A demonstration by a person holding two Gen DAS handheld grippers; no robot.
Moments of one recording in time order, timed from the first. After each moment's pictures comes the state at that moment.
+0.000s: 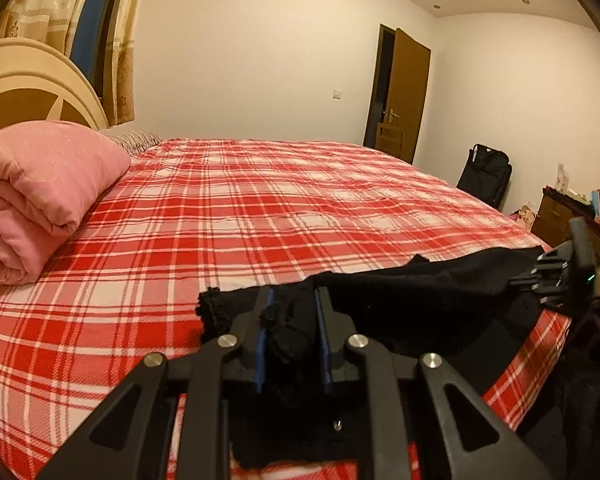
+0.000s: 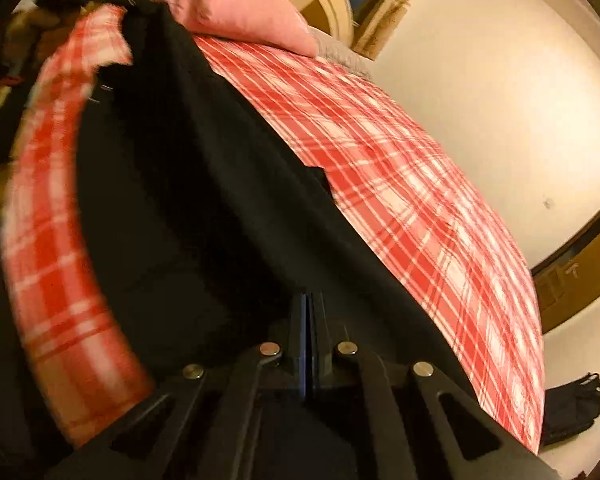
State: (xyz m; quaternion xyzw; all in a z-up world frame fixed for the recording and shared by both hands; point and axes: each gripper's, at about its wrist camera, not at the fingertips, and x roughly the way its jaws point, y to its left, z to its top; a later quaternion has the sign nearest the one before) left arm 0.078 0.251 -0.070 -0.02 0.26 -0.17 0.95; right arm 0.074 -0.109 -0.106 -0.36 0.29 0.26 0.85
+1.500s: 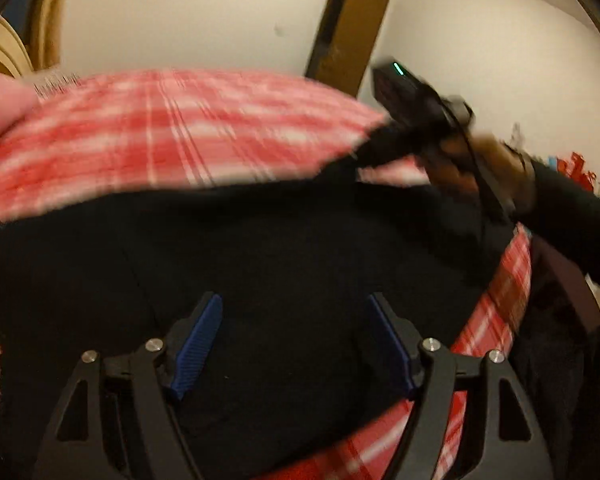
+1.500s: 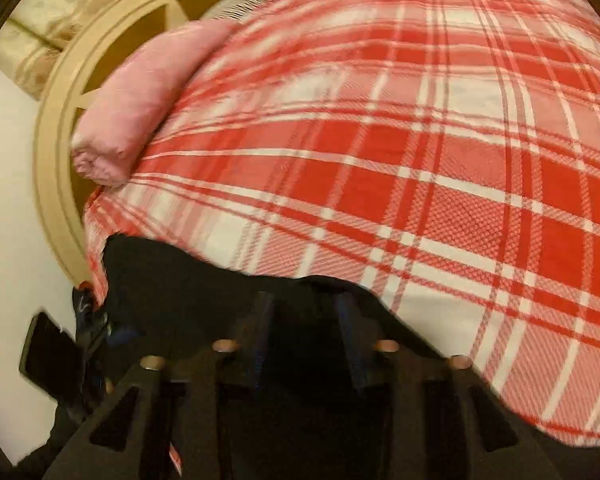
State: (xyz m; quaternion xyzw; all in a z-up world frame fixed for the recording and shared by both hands) left arm 0.084 0.152 -0.139 -0.02 0.36 -0.28 0.89; right arm 0.312 -0.075 -0.138 0.08 0.56 0.33 0.76
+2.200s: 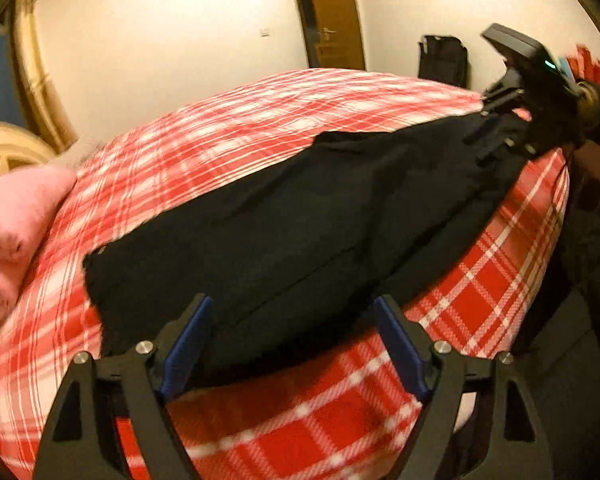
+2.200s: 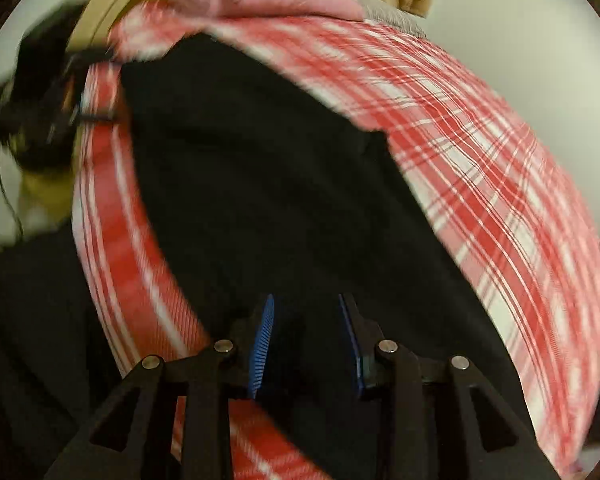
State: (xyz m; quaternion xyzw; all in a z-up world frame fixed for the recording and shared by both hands) left arm 0.025 0.133 -0.123 0.17 0.32 -0.20 0.91; right arm 0.078 -0.116 -0.111 -0.33 0.40 0.34 0.79
